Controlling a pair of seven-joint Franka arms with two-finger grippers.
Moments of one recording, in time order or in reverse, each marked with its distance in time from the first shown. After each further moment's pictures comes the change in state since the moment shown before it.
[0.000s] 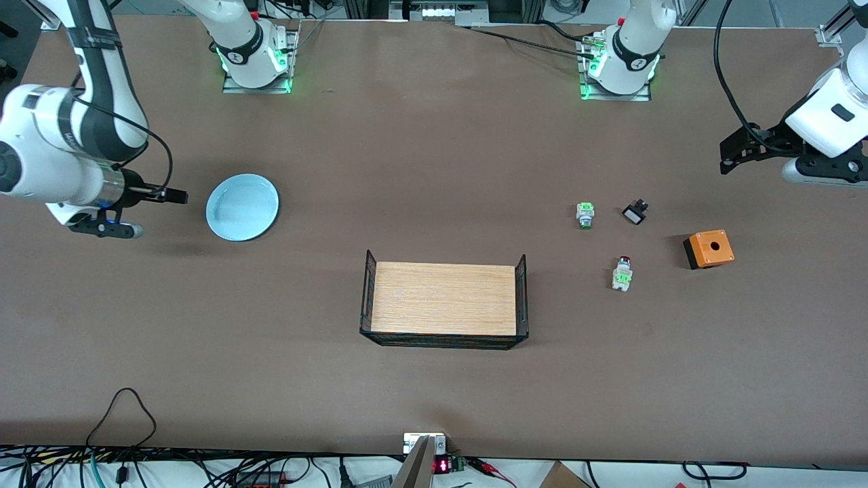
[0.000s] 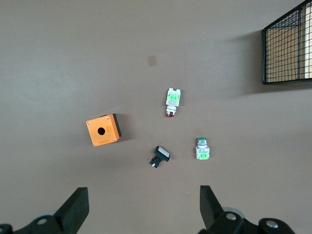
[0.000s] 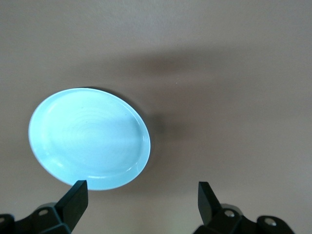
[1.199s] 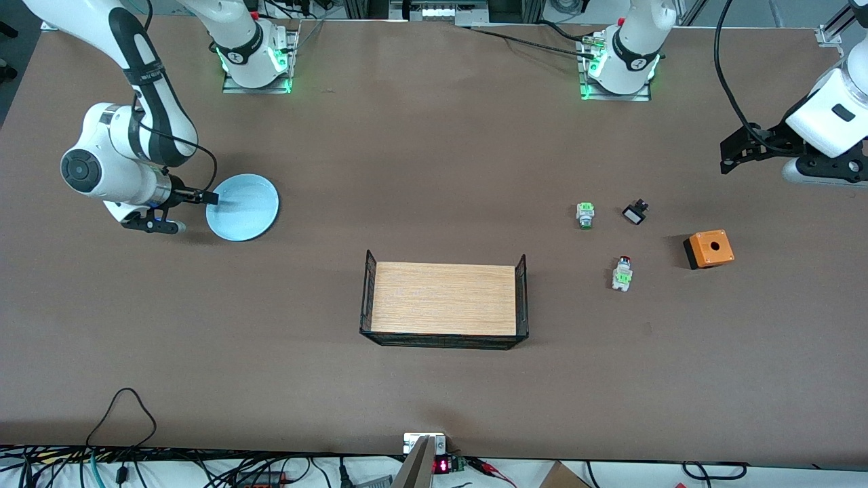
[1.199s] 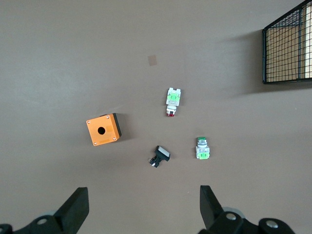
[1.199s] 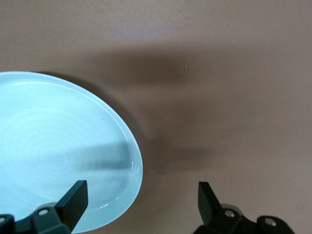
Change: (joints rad) left arm 0.000 0.000 0.001 0.000 0.000 -0.002 0.000; right arm 0.001 0.096 0.007 -0.186 0.000 0.280 0.000
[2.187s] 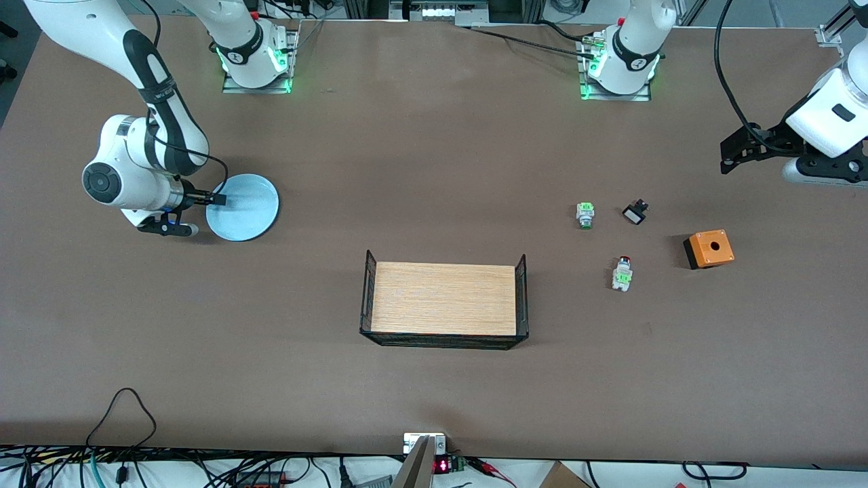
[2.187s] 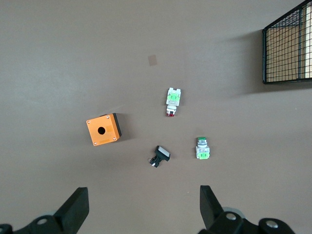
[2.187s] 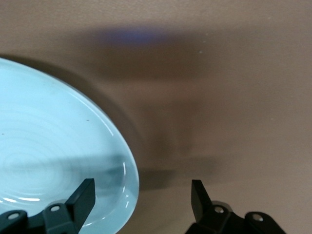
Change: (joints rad) left arm 0.000 0.000 0.000 0.000 0.000 0.000 0.000; right arm -0.008 0.077 0.020 0.000 0.000 0.035 -0.017
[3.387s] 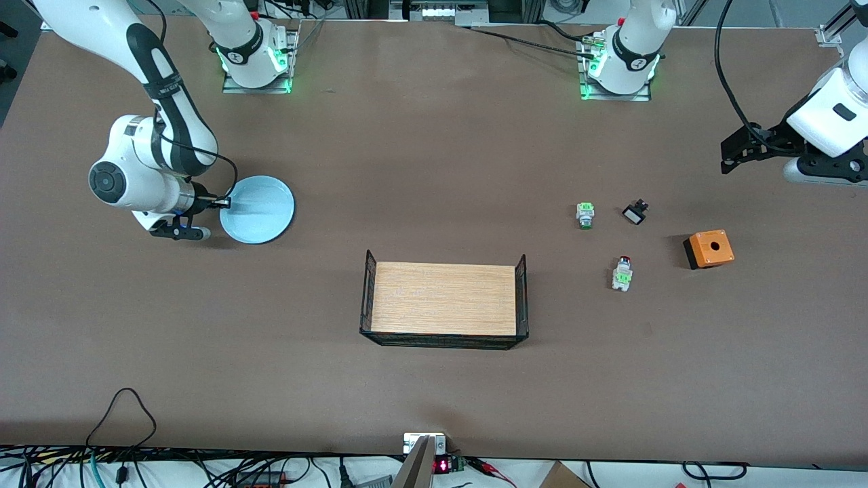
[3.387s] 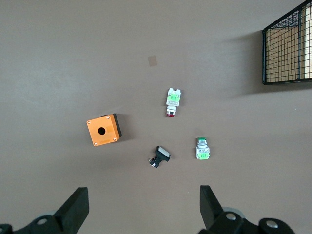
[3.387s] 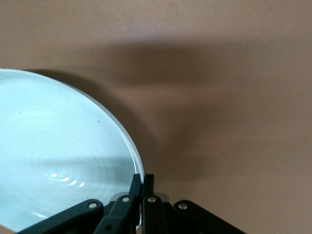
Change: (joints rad) left arm 0.000 0.000 0.000 0.003 0.000 0.000 0.000; right arm -0.008 -0.040 0.071 0.030 0.101 -0.029 -0.018
